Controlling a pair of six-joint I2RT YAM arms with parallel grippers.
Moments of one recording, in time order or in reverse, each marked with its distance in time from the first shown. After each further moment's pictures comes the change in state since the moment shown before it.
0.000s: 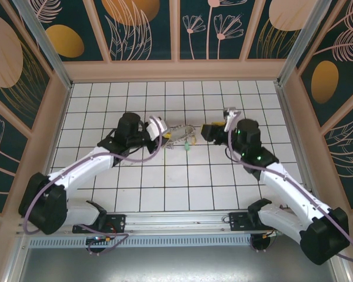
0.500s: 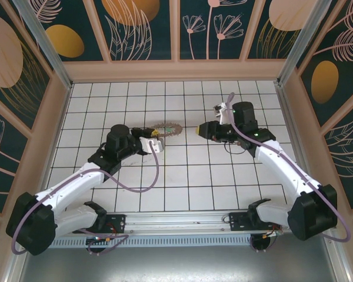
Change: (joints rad) left arm -0.002 -0.185 -0.179 0.146 -0.245 0.665; right arm -0.066 0.229 0.213 -0.338 -0.412 0.101
